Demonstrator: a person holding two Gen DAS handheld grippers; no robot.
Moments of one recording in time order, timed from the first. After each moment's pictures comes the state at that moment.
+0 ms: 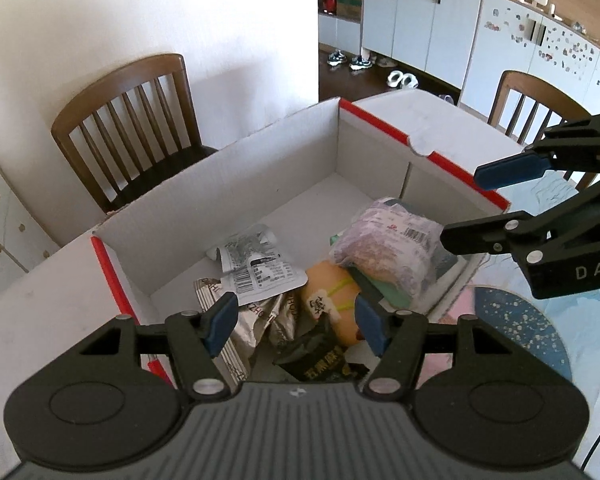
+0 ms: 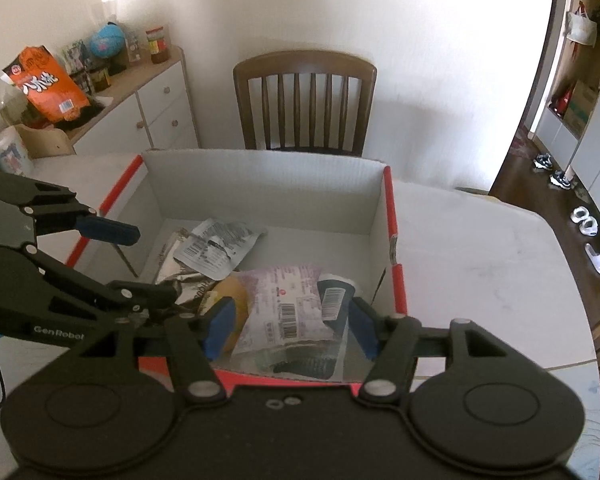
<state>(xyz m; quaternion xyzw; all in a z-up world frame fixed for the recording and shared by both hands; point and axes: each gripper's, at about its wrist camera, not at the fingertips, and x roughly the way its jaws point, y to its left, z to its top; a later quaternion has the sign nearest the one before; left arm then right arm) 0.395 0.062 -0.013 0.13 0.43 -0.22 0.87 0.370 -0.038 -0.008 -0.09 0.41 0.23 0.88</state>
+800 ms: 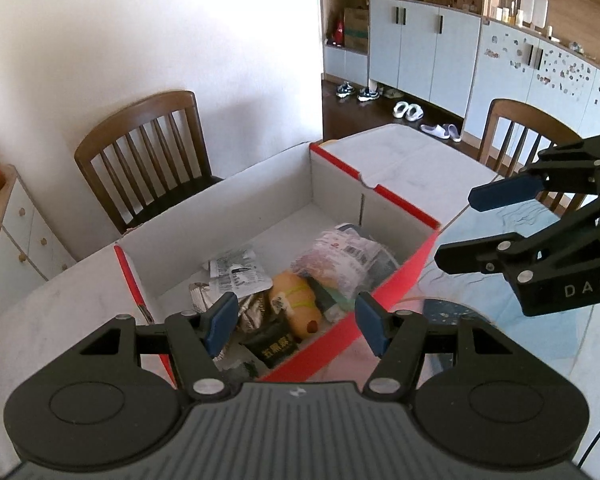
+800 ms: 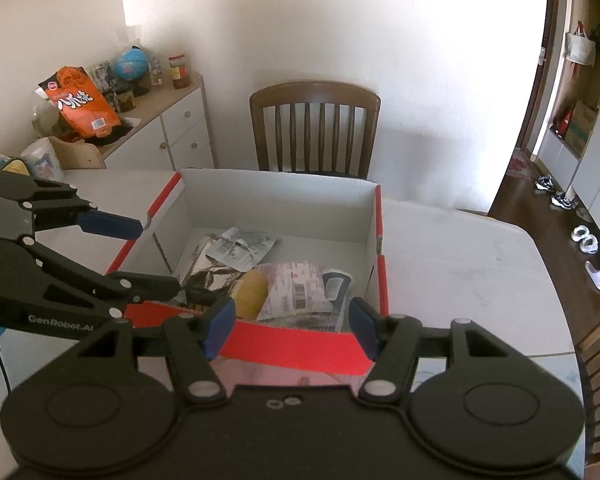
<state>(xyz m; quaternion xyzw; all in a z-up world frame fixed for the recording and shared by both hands) 0.323 0.044 0.039 0.12 0.38 -0.20 0.89 0.314 -0.065 0.031 -0.09 0.37 0.25 0.89</state>
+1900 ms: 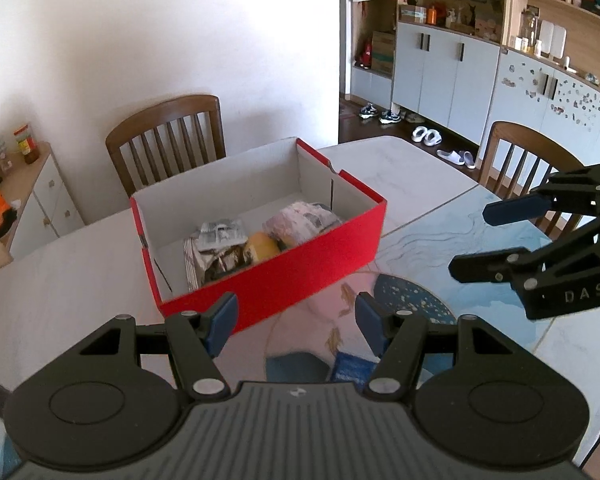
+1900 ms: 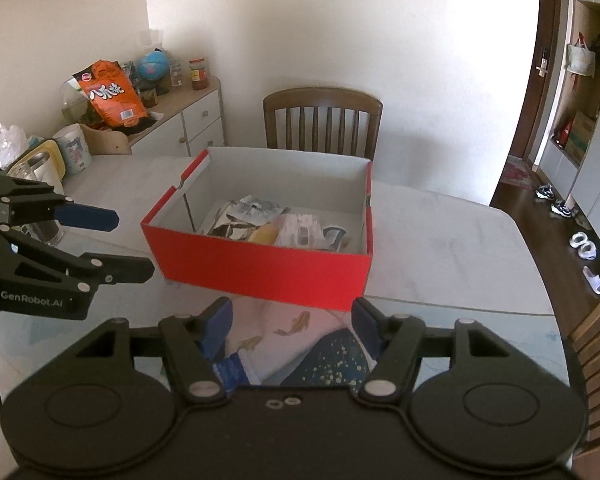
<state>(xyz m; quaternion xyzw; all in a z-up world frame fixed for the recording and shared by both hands) 0.212 0.027 0.048 0.08 0.36 -0.15 0.92 0.230 -0.114 0.036 -0.09 0.35 0.26 0.89</state>
